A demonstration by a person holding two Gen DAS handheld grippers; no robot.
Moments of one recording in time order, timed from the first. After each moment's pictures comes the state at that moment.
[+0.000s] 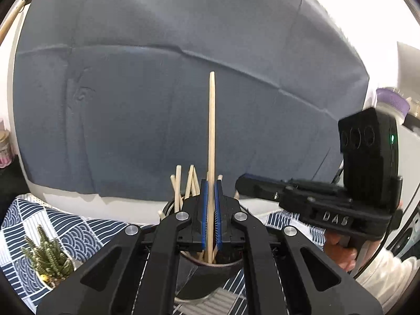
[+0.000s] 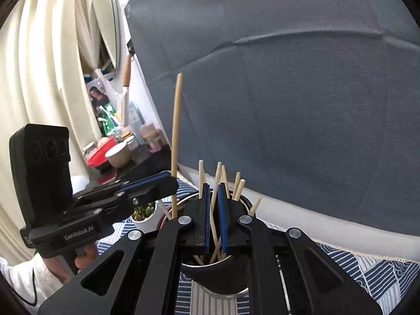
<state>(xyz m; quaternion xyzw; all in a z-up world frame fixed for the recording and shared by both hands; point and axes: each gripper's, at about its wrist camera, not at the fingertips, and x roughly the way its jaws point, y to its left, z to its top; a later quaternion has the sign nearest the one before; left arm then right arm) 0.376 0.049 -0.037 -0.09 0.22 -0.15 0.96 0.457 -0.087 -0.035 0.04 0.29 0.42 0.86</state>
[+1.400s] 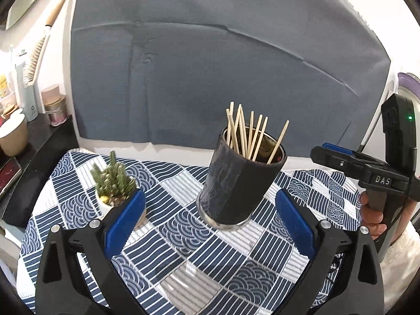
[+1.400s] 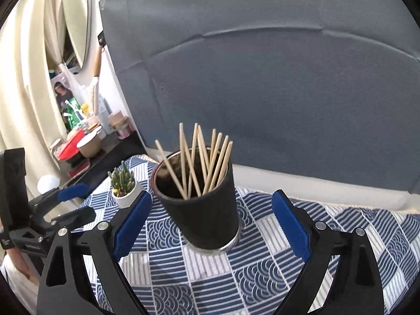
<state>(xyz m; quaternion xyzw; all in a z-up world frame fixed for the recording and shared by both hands) 0.279 0.099 -0.055 -0.08 0.30 -0.06 0.95 0.379 -0.116 -0.039 0.02 0.32 0.29 0.90</state>
